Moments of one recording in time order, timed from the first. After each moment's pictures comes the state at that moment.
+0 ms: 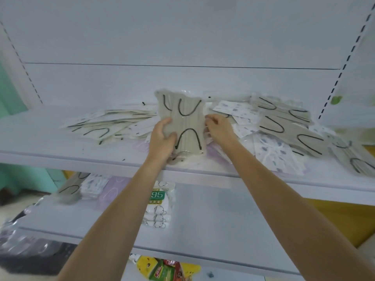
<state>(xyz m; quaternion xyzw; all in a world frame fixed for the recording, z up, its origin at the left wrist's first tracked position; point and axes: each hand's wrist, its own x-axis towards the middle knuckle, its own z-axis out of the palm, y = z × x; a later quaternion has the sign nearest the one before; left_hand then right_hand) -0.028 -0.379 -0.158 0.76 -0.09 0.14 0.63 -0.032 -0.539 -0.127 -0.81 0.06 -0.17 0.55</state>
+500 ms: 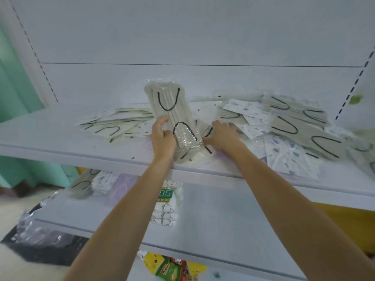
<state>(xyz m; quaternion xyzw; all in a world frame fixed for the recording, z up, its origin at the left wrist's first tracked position) -0.028 -0.379 -0.155 0.71 0.00 0.21 0.68 -0.018 -0.534 -0.138 -0.97 0.08 -0.06 0.21</state>
